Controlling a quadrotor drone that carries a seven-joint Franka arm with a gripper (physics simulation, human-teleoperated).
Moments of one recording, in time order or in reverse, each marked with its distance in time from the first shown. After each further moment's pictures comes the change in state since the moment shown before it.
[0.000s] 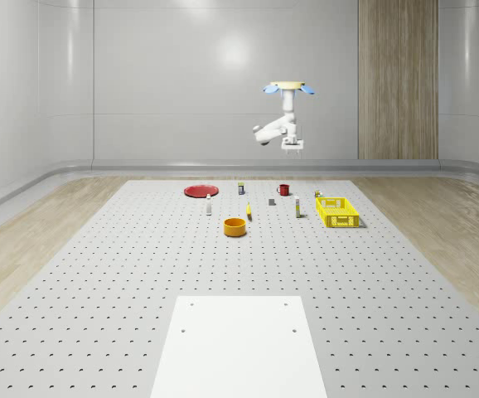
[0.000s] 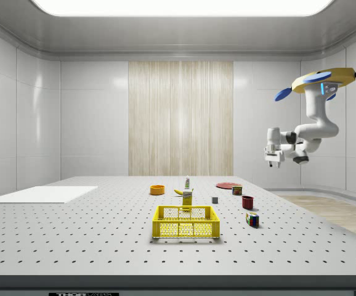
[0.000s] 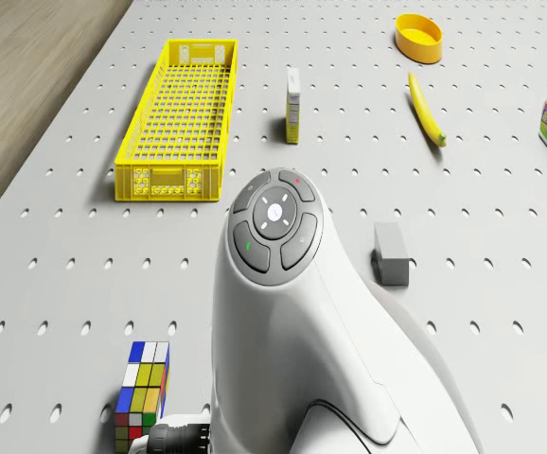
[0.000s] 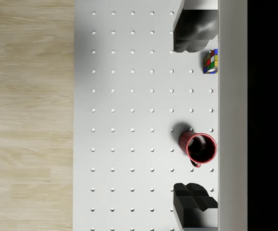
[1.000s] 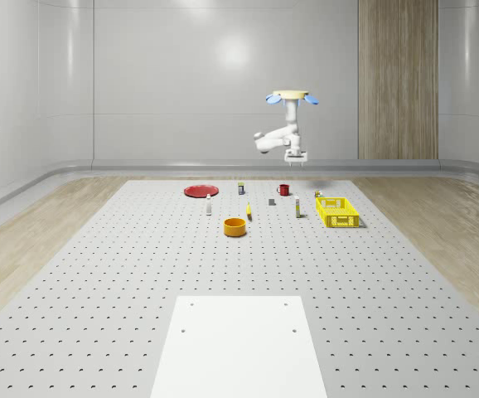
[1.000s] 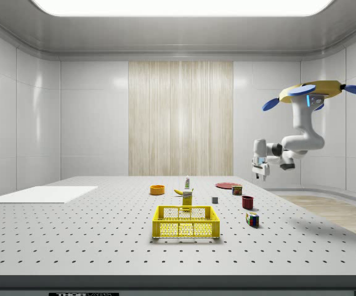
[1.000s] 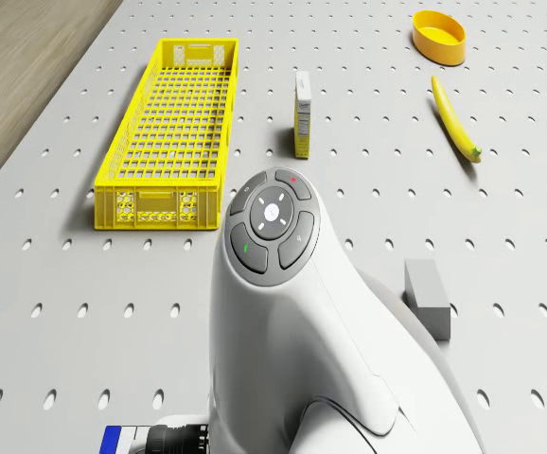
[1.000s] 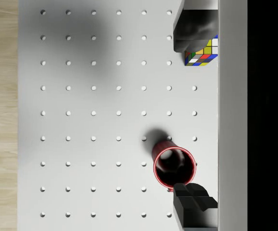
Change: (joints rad) arm -0.039 -0.101 0.034 0.007 0.052 0.088 0.036
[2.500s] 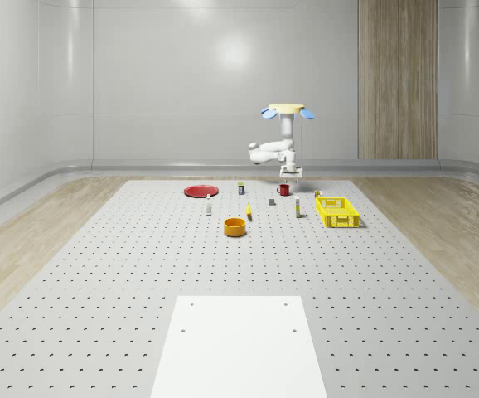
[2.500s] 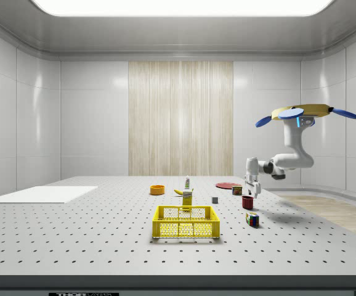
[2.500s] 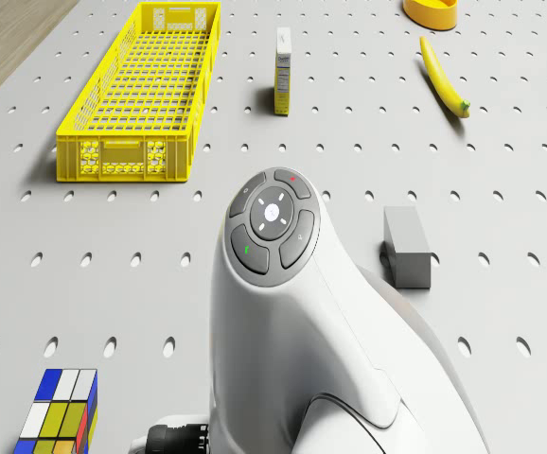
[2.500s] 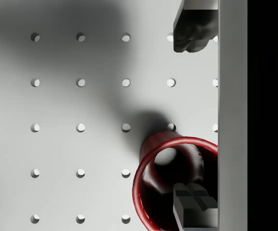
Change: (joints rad) arm -0.035 -0.121 0.031 0.008 0.059 0.113 0.032
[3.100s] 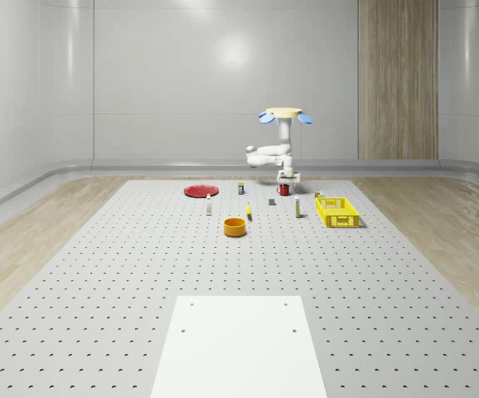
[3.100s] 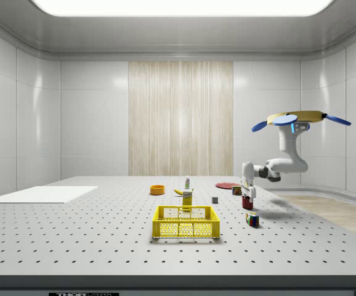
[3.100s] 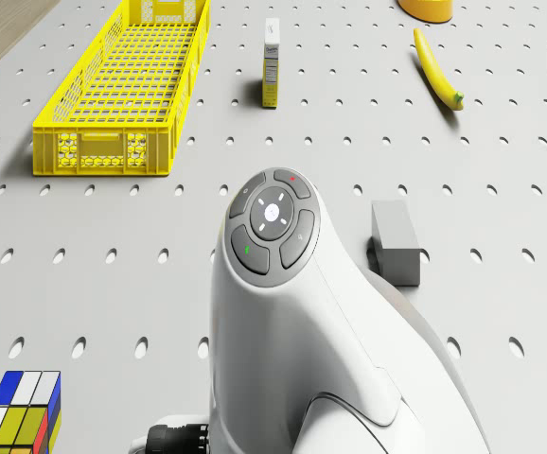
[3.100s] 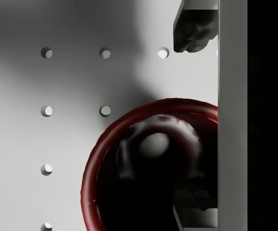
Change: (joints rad) arm -0.010 -0.039 0.008 0.002 0.018 0.037 0.009
